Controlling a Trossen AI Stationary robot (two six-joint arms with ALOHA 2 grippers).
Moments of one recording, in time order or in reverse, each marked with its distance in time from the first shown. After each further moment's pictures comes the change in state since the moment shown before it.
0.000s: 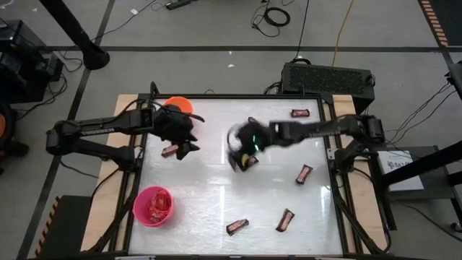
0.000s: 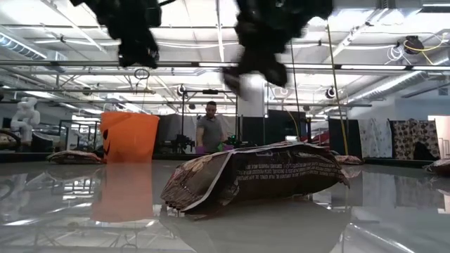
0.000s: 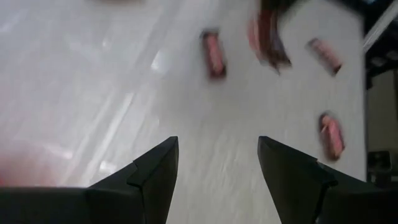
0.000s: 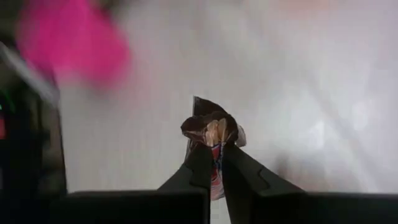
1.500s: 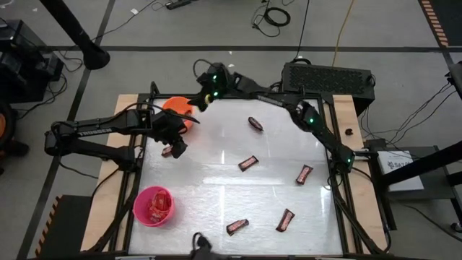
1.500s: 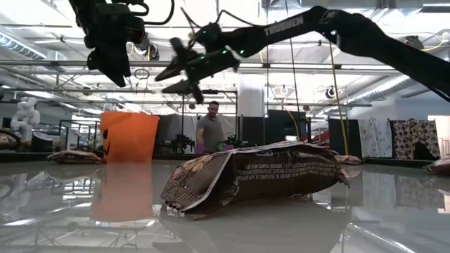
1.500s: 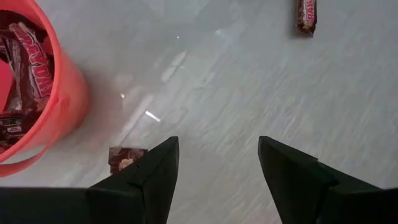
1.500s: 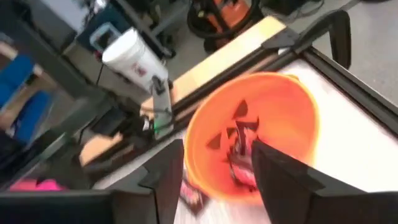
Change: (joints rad) left arm -0.002 -0.030 0.000 -0.261 -0.208 -0.128; right arm -0.397 0.791 1.104 -0.034 -0.358 -0.188
